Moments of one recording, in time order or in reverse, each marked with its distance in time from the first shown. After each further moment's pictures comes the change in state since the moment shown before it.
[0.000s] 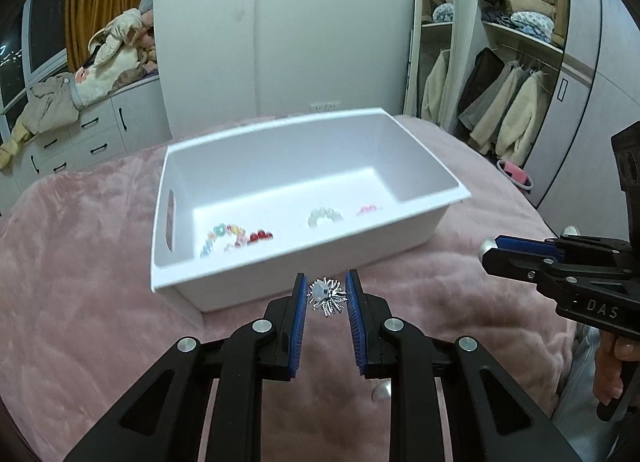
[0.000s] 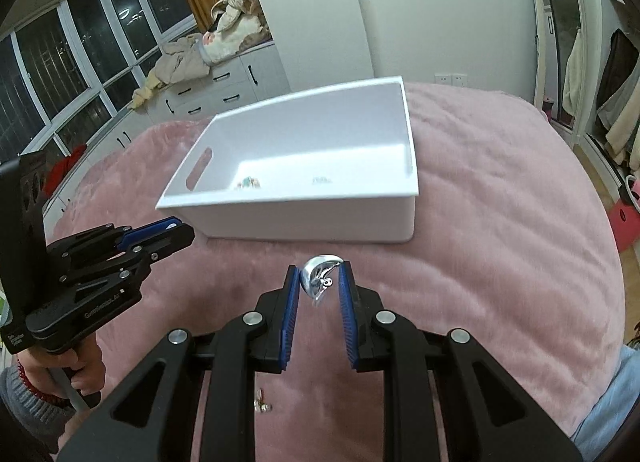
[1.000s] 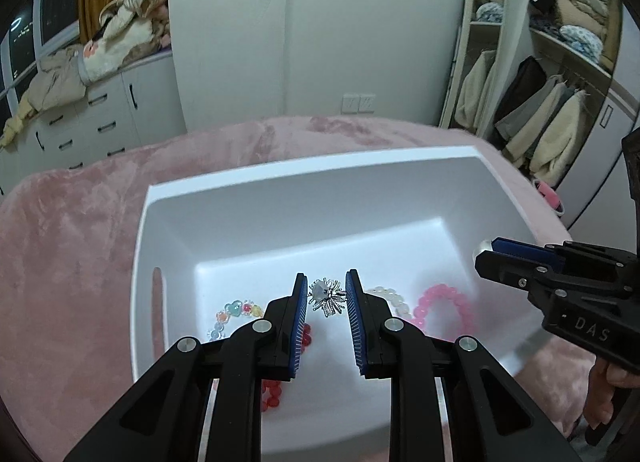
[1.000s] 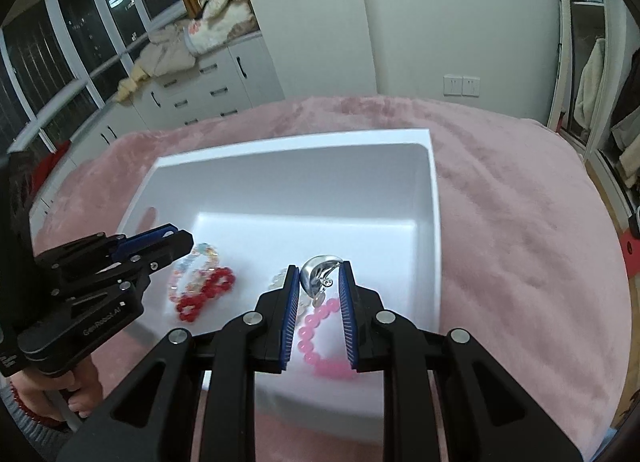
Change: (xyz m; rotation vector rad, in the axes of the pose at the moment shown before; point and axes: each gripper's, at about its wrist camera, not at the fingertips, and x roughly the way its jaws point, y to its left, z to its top) left arm 0.113 0.047 0.084 -0.102 0.090 0.056; right arm 0.121 -0.023 0.108 -0.039 0.091 -0.050
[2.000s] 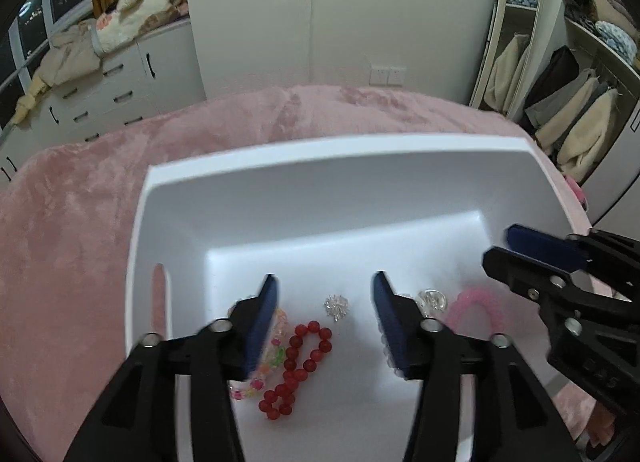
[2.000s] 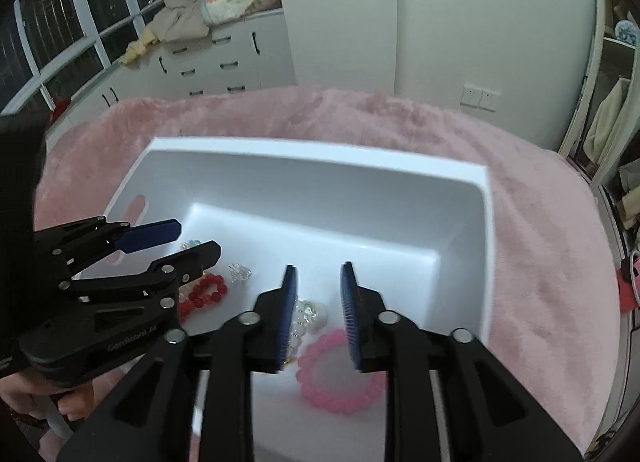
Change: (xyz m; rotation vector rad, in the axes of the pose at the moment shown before) left arm 0.020 0.006 0.013 -0.051 0.091 0.086; right arm 0.003 0.021 0.017 -0.113 0.002 -0.008
